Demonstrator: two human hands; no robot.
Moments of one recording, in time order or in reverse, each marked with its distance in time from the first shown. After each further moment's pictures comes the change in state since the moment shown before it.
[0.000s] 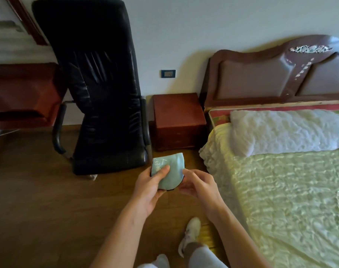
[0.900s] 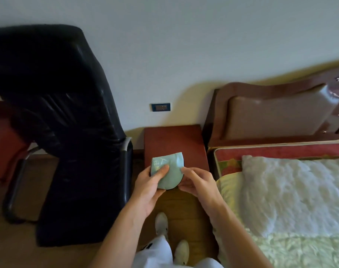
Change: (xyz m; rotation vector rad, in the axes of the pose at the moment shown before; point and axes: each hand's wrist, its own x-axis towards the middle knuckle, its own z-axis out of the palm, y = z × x) left_hand 0.390 0.179 0.173 -0.014 0.068 -0.041; right_hand 0.435 -0.160 -0.111 0.098 -0.047 0.126
